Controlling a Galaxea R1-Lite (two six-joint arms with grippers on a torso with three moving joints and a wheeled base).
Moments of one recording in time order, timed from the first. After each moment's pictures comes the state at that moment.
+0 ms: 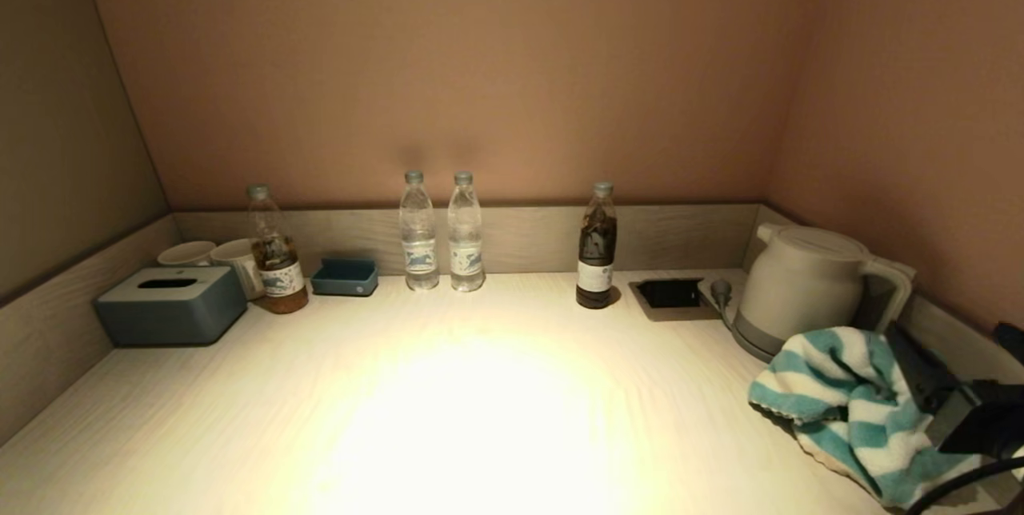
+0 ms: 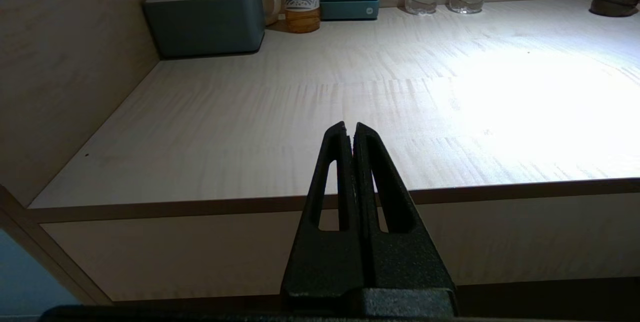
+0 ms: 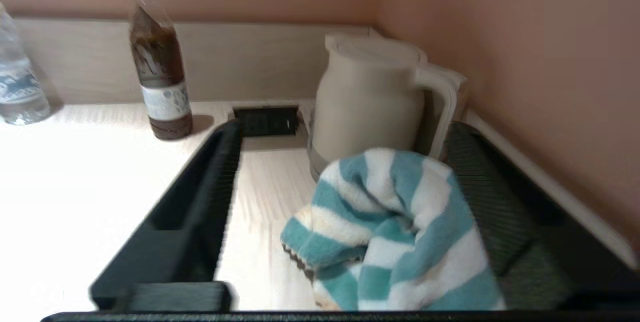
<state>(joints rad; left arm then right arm) 0.02 0.00 0.00 0.01 -0.03 0.02 -0.05 1.05 -0.06 -1.10 -0.10 -0.10</state>
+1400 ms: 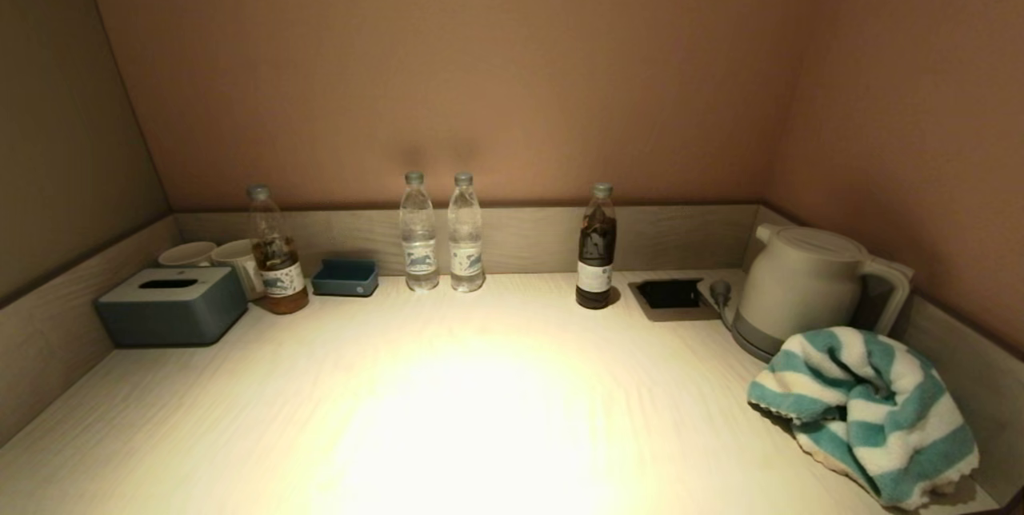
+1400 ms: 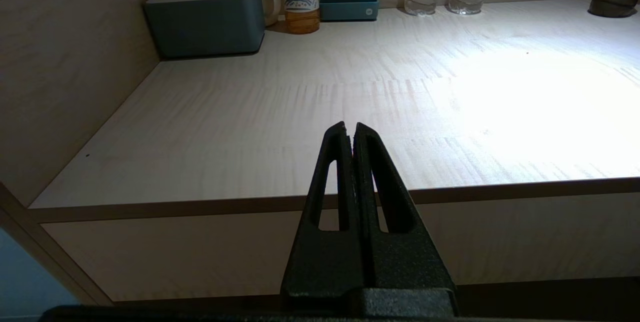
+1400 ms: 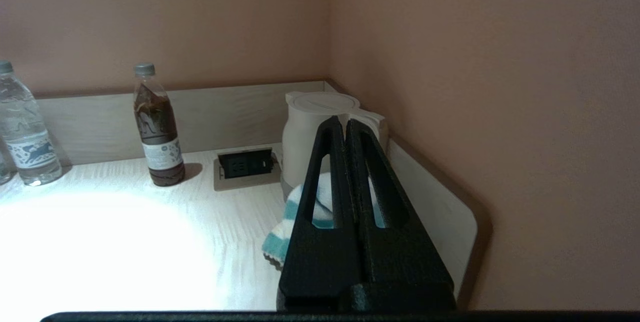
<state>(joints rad) 0.02 0.00 0.00 0.01 -0.04 0.02 -0.05 0.48 -0.36 -0.32 -0.19 -0.08</state>
